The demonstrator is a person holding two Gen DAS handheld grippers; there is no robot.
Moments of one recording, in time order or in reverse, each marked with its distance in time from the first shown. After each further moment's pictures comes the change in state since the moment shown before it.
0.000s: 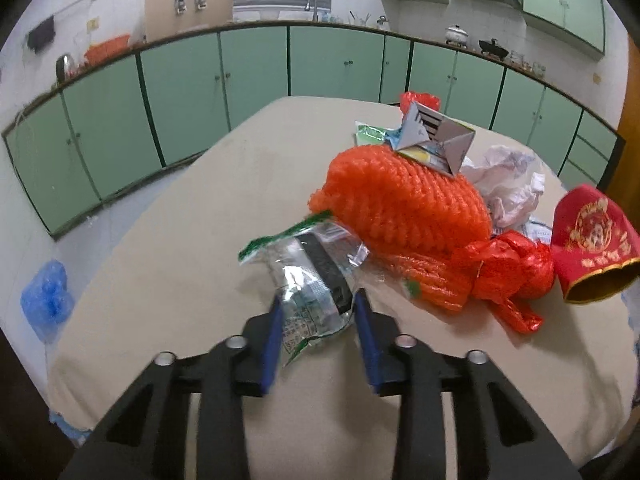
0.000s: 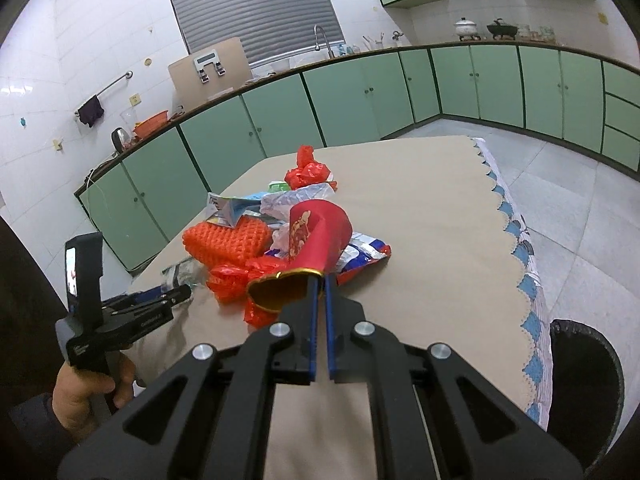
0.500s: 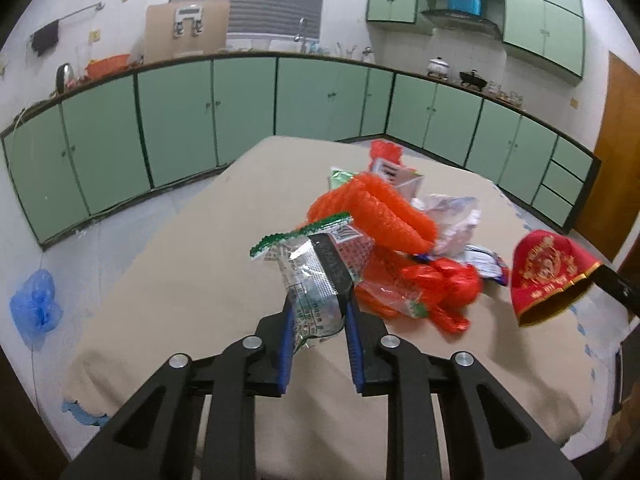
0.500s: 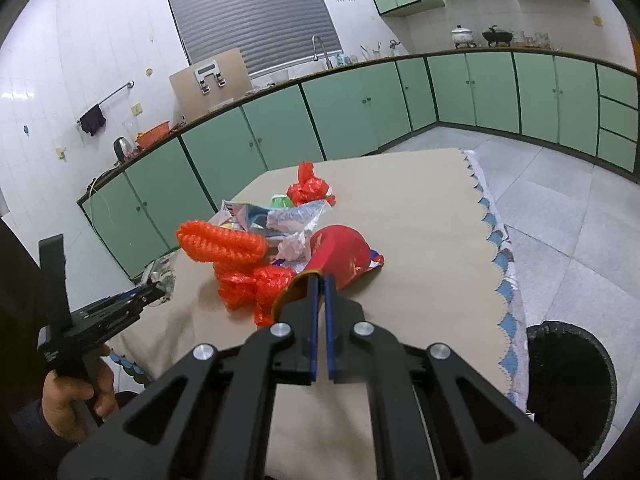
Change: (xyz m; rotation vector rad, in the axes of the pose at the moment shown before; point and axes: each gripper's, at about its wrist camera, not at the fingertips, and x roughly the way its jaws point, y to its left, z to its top) left arm -0.075 -0.007 -0.004 0.005 -0.113 -0.079; right arm -0.035 0.003 0.005 0.006 -0.044 -0.006
